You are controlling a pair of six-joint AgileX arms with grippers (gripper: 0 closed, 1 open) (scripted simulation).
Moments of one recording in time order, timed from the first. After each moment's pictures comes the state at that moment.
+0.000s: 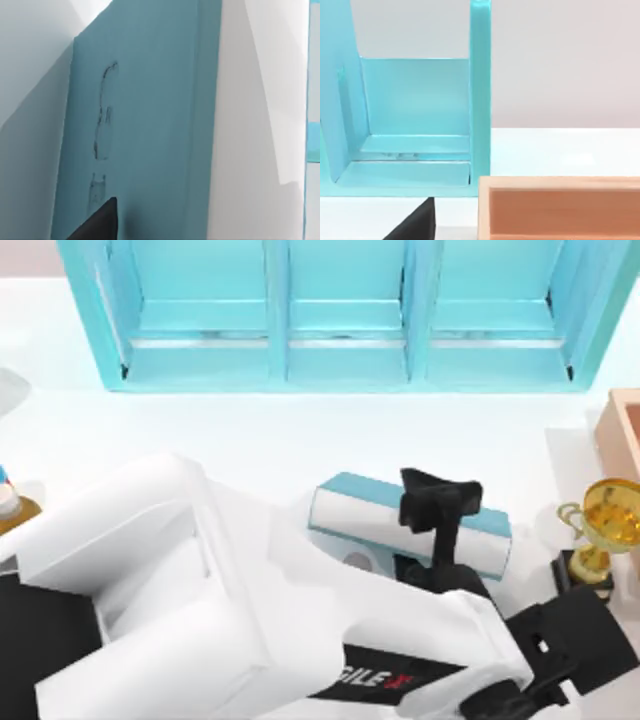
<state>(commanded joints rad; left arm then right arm) -1.24 2.16 1.30 -0.27 -1.28 -2.62 0.00 0.00 0.00 0.00 0.00 0.00</state>
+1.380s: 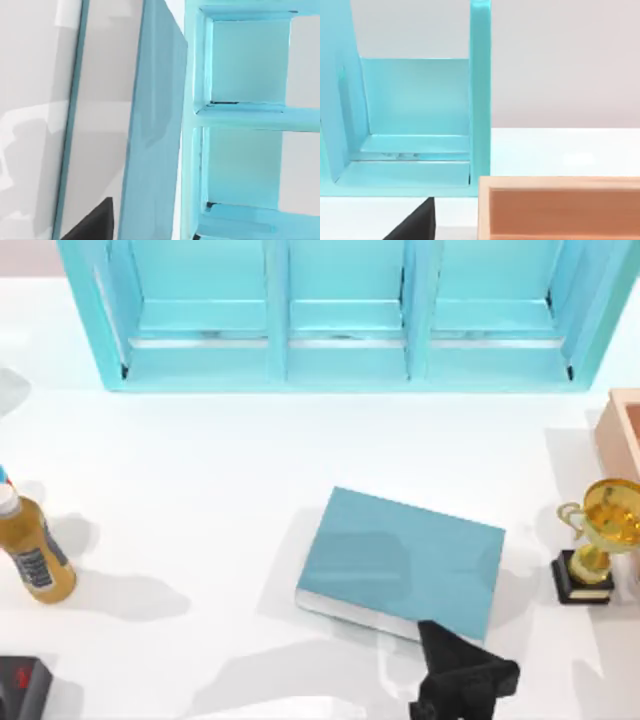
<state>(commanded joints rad) -1.60 2.32 1.57 -1.53 -1.20 -3.82 0.00 0.00 0.00 0.00 0.00 0.00</state>
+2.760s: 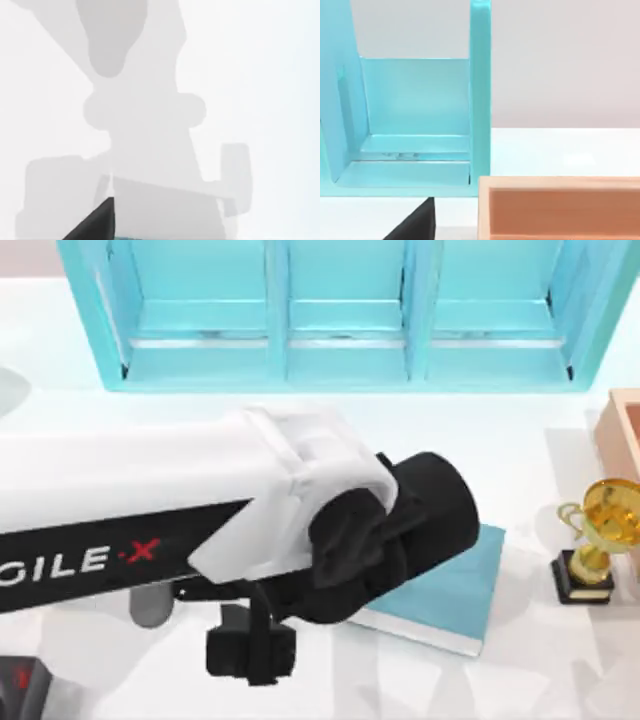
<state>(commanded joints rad) -1.05 1.71 1.25 -1.15 -0.71 -2.70 0.00 0.00 0.00 0.00 0.00 0.00</state>
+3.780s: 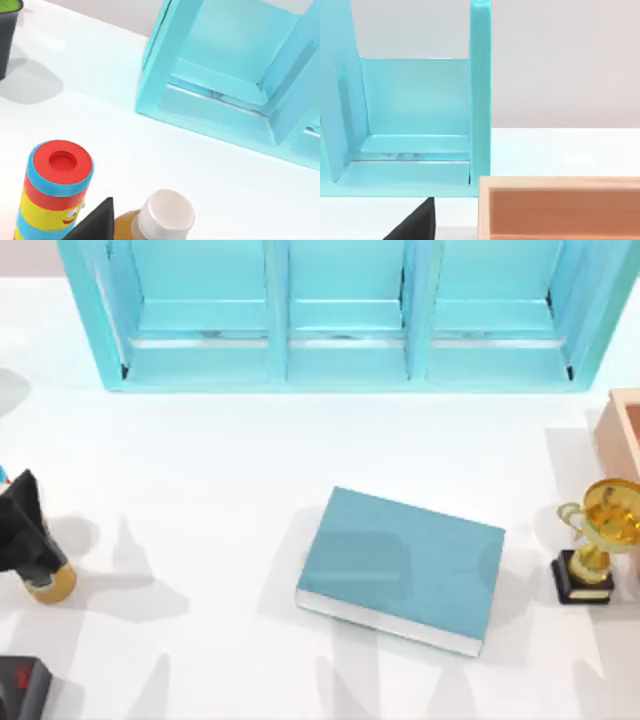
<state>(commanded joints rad) -0.15 0.32 0.25 -0.21 -0.07 -0.39 0.00 0.00 0.00 0.00 0.00 0.00</state>
